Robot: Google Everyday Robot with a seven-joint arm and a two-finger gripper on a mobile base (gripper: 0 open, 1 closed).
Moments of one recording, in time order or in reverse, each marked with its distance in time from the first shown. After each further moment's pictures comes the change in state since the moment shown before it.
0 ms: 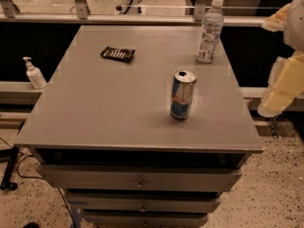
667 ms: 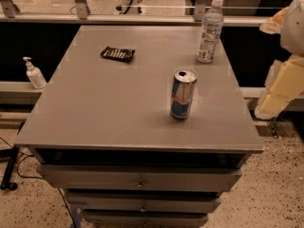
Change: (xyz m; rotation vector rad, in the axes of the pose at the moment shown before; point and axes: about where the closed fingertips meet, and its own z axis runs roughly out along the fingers) arm -0.001 0.002 0.006 0.003 -0.013 0.002
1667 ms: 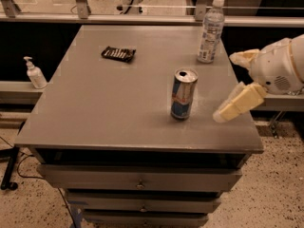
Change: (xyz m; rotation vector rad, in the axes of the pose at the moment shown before) arm -0.020 -0.012 0.103 -0.091 -0.478 0.182
